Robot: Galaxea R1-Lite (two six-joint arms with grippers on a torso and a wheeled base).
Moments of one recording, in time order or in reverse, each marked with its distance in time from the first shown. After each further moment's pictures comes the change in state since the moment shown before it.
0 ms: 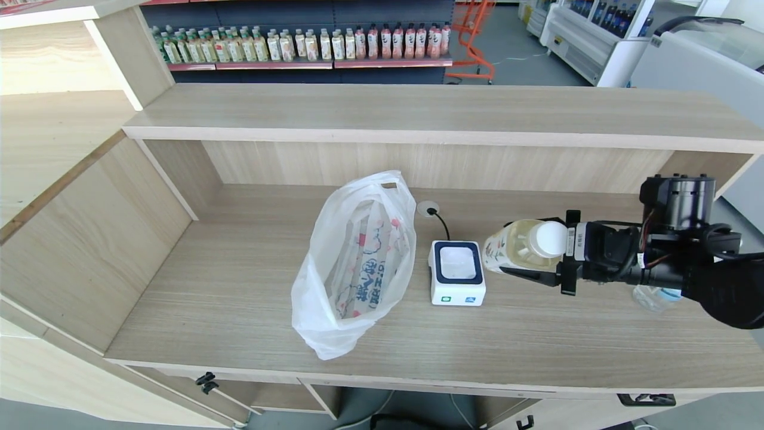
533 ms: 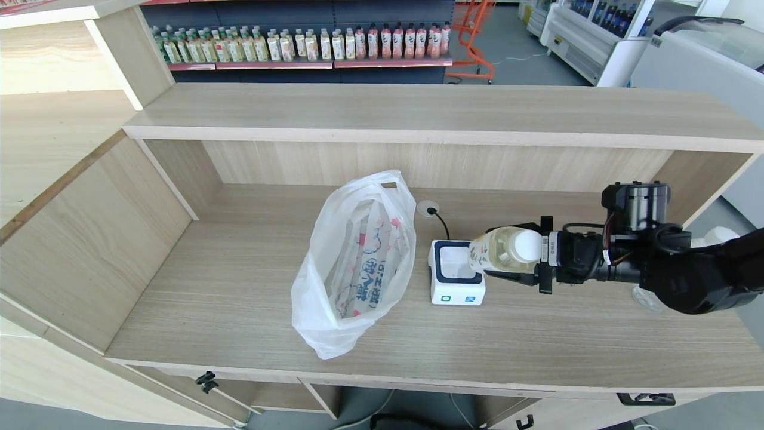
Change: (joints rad) left arm 0.000 0.000 0.000 0.000 0.000 0.000; right arm 0.010 0.146 -0.104 0.000 0.058 -0.074
